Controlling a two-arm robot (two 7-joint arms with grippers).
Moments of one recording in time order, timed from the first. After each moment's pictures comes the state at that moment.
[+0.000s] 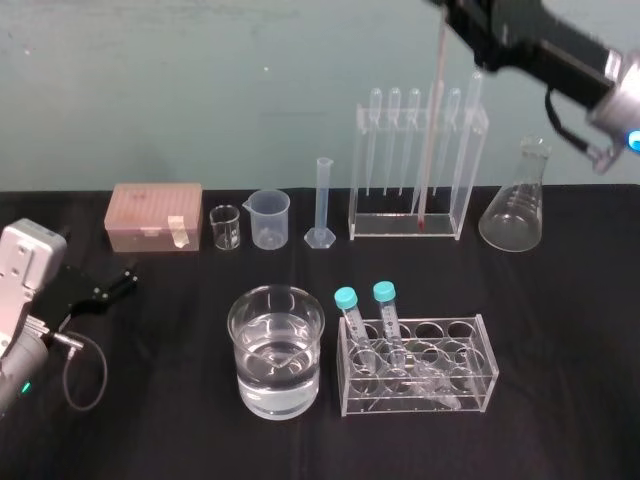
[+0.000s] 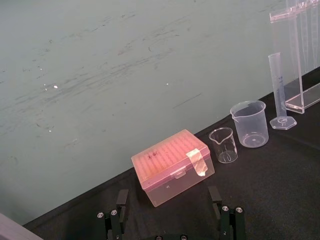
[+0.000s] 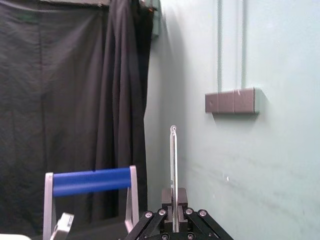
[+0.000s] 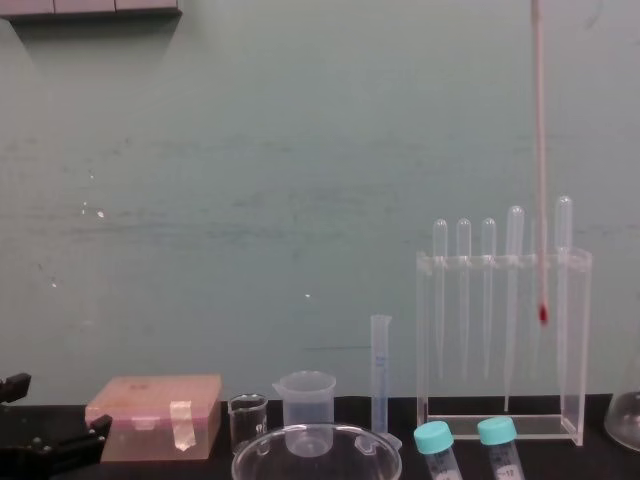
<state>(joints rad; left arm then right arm) -0.20 0.60 0.45 -1.41 -0.25 -0.12 0.03 0.58 0.68 -0.41 -1.60 0.96 0.02 0.68</state>
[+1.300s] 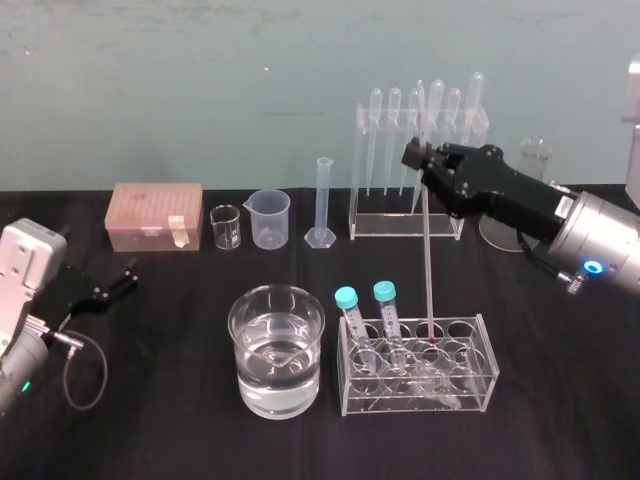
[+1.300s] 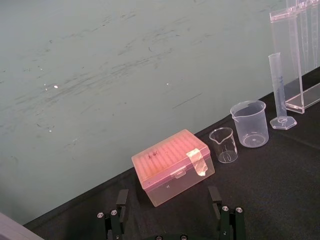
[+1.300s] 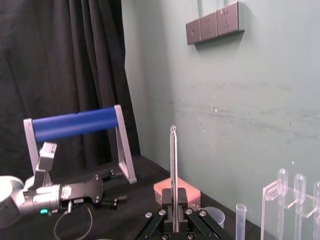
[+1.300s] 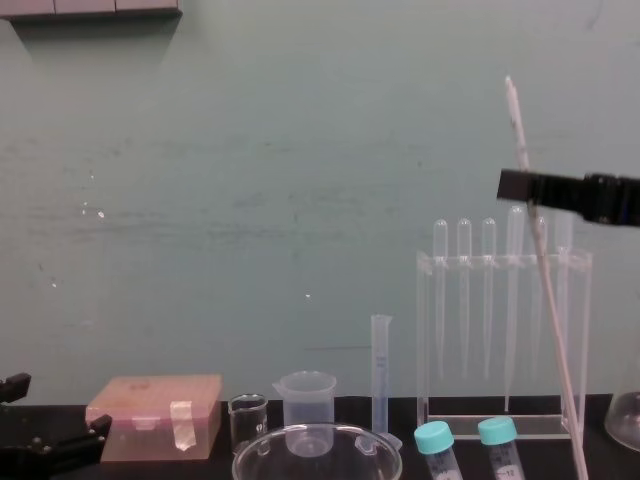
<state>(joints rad) -0.20 0.60 0.45 -1.41 -0.25 -0.12 0.03 0.41 0.66 -0.43 -1.53 0.84 0.01 0.65</state>
